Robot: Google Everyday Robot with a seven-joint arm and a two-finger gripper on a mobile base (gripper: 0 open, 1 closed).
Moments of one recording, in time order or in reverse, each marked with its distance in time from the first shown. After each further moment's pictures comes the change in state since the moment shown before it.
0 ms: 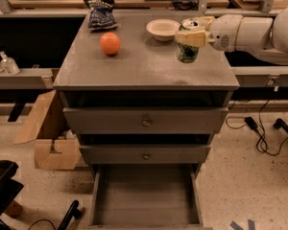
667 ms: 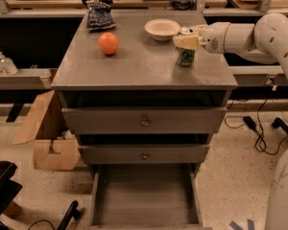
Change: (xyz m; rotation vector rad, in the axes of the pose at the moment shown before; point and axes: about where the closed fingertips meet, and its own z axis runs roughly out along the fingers) arm 0.054 -0.057 0.036 0.051 0.066 0.075
